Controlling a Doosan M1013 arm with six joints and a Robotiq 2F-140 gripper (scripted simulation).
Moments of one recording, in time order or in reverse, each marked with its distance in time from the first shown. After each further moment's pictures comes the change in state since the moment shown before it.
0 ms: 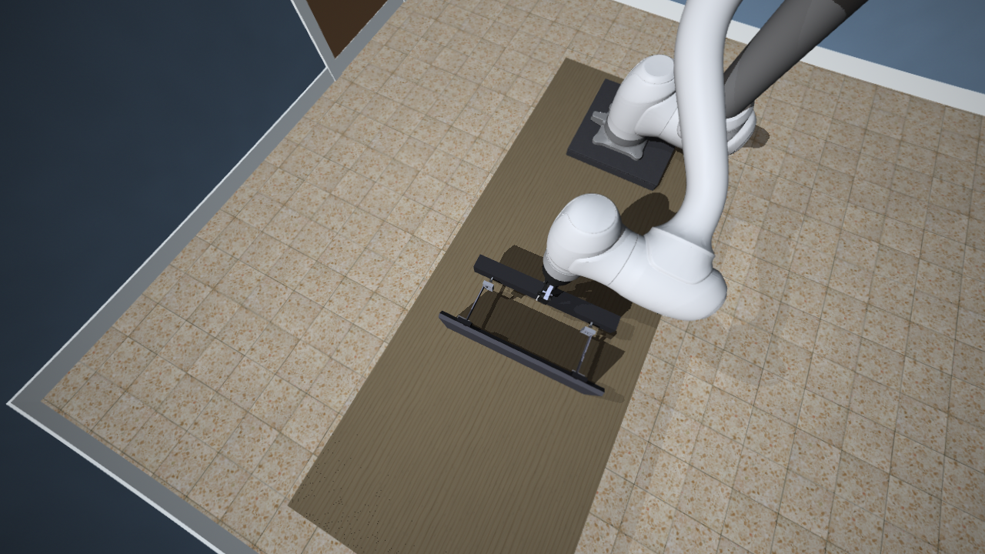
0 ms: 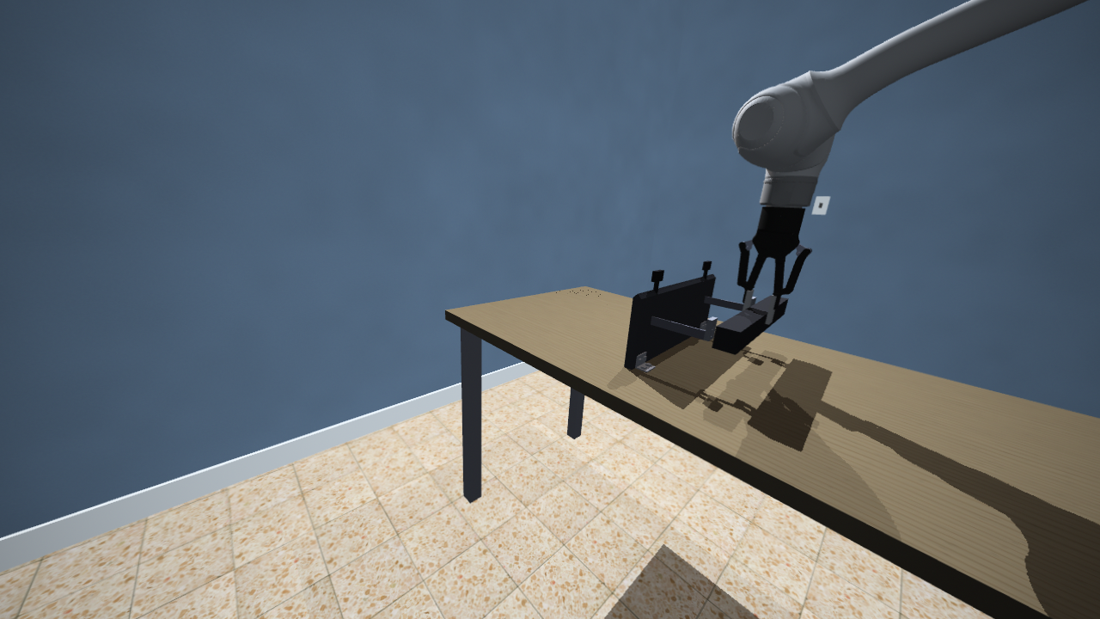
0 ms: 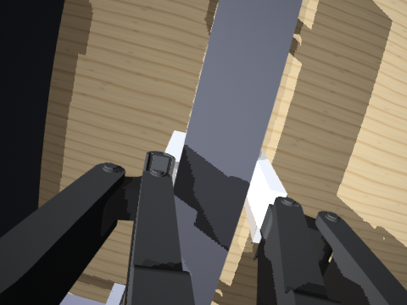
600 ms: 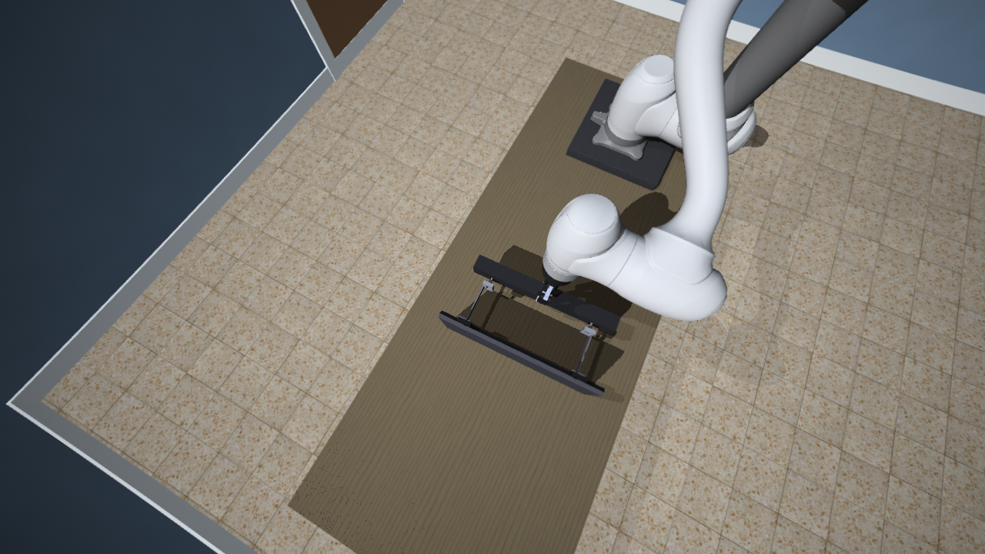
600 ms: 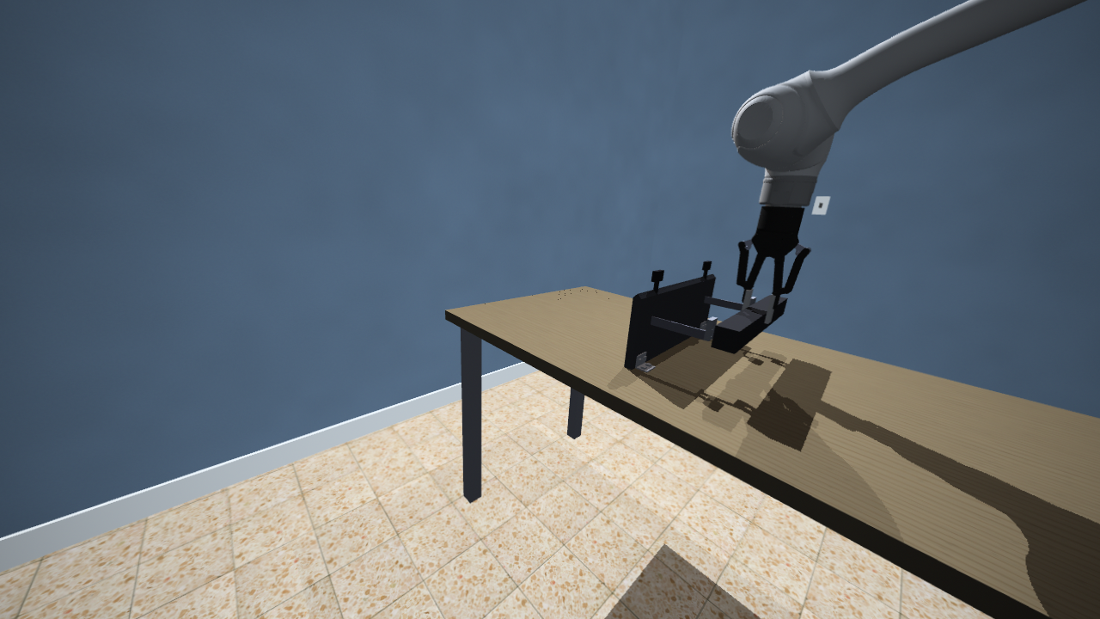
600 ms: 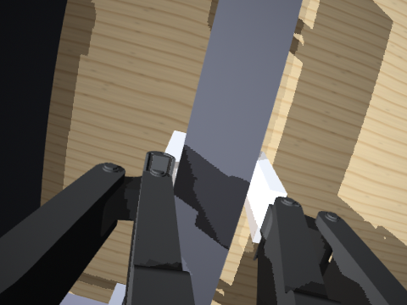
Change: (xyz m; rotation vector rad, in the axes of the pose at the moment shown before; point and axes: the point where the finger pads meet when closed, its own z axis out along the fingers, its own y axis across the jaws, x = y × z) arm 0.000 -0.002 -0.001 0.002 0.000 0.000
